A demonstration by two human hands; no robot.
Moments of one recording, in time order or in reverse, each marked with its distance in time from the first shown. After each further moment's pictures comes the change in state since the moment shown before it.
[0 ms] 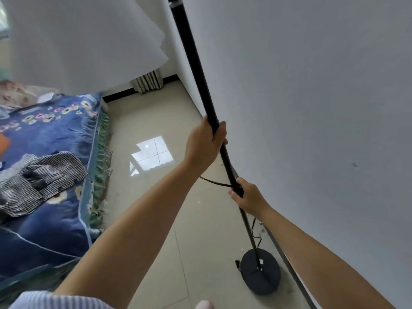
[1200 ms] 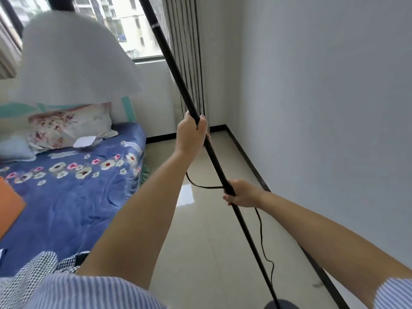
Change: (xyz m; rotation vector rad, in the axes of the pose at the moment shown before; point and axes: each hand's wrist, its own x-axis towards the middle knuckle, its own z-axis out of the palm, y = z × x) left_hand 0.564 -0.533 -0.394 -0.295 0.342 -0.072; right_hand 0.748 -0.301 0.315 -0.269 -0.433 -0.155
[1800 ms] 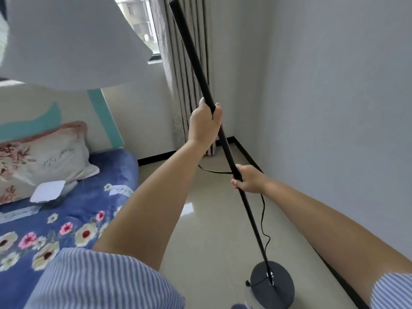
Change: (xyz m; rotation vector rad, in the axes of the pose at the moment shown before) left_hand 0.491 -0.264 0.010 0.029 -0.131 0.088; right_hand 0.542 0.045 -0.130 0.005 0.171 0.079
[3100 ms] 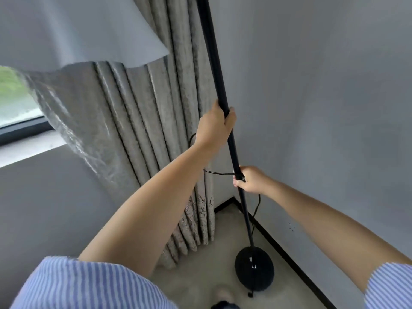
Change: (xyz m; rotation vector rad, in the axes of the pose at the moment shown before) left_hand 0.831 -0.444 0.234 0.160 -0.387 0.026; right_hand 0.892 0.257 -0.252 0.002 0.151 0.288
